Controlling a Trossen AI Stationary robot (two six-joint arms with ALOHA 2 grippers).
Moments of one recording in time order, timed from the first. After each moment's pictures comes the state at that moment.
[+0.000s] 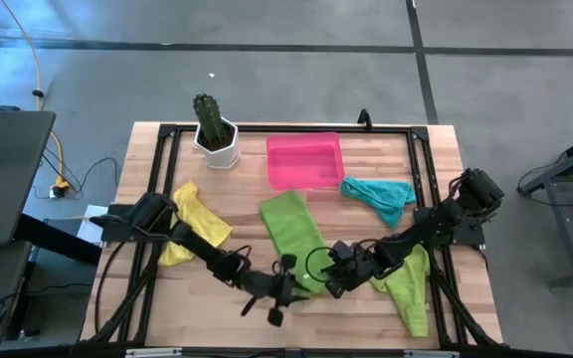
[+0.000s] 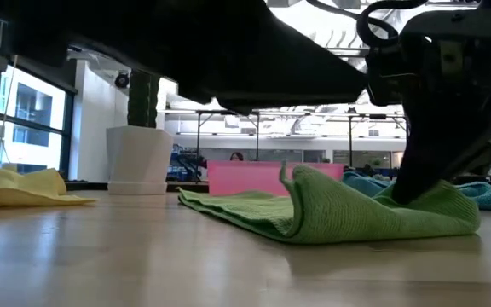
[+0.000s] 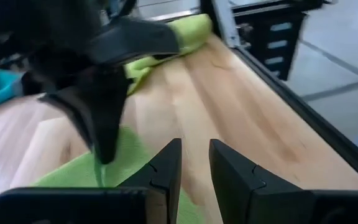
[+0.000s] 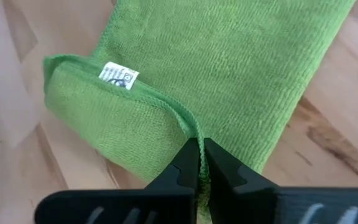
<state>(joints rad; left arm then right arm) -0.40 2.07 1.04 0.68 -0.31 0.00 0.54 1.70 0.82 -0.13 0.28 1.17</state>
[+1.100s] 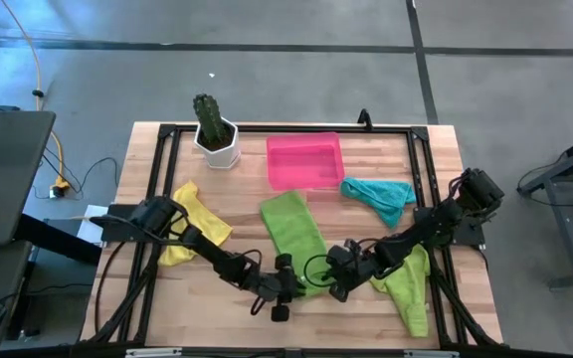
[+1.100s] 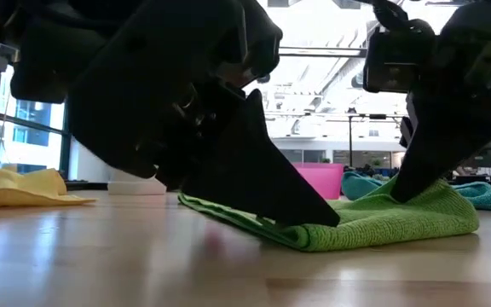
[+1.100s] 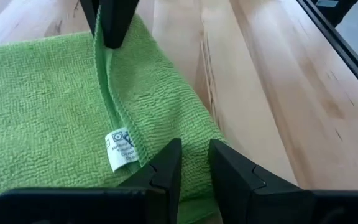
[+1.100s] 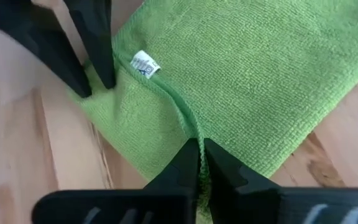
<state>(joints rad) -0.39 2.16 1.08 0.49 -0.32 -0.34 0.54 1.70 0.82 -0.11 0.27 0.88</state>
